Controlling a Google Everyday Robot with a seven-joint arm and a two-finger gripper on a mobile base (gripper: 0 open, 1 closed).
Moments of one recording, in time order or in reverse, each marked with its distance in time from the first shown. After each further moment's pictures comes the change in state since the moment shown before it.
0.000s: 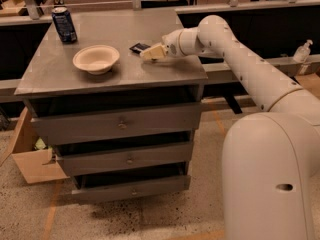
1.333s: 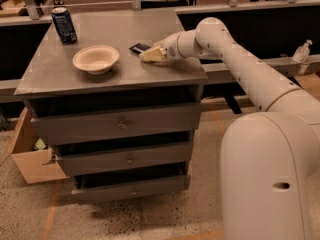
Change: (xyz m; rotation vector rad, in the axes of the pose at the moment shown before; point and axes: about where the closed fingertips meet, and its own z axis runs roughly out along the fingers) arm 0.012 0.009 0.008 -0.027 0.030 0.008
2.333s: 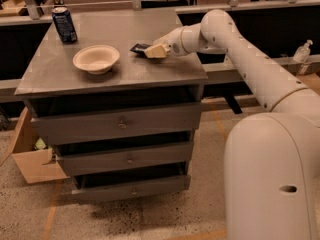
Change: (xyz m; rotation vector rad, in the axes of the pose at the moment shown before) arm -0.018 0.006 -0.020 -0.035 -0.008 -0.086
